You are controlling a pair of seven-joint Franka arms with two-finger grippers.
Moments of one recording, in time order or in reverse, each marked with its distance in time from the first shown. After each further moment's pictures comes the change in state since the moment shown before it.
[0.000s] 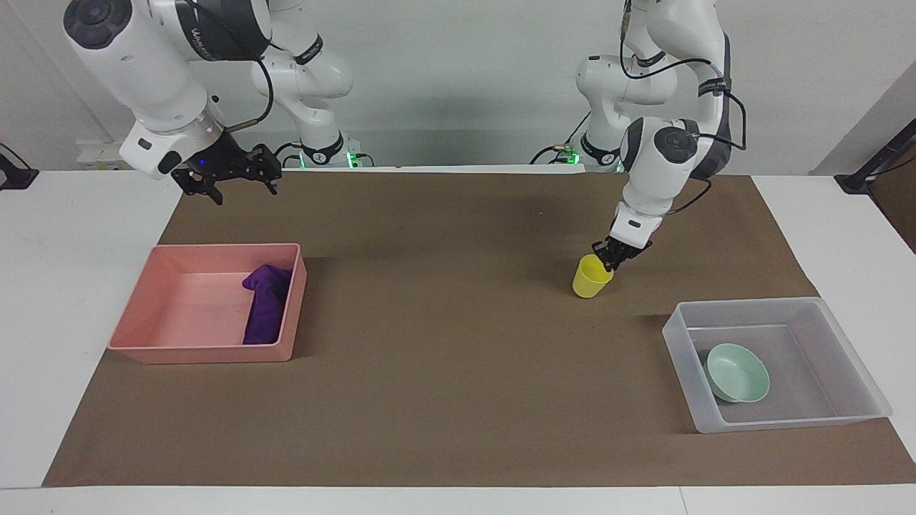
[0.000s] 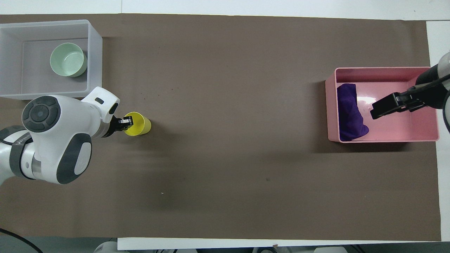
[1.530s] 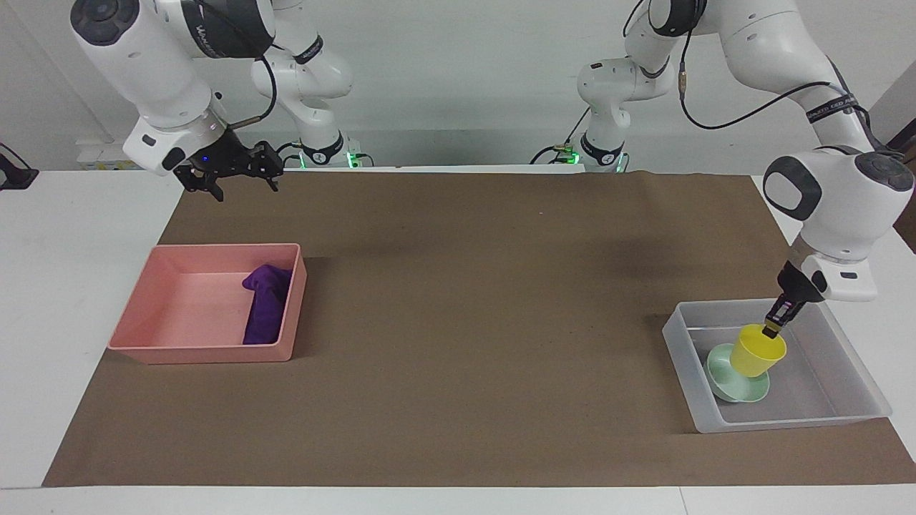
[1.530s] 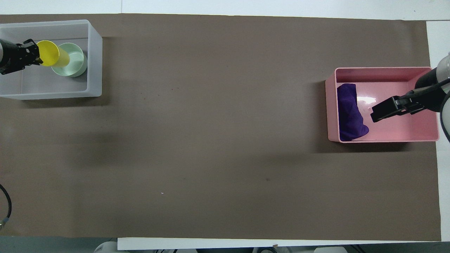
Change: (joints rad) left arm 0.376 0.369 0.023 0.593 -0.003 -0.017 -0.007; right arm 0.002 -0.012 0.004 -0.016 -0.025 0.004 0.001
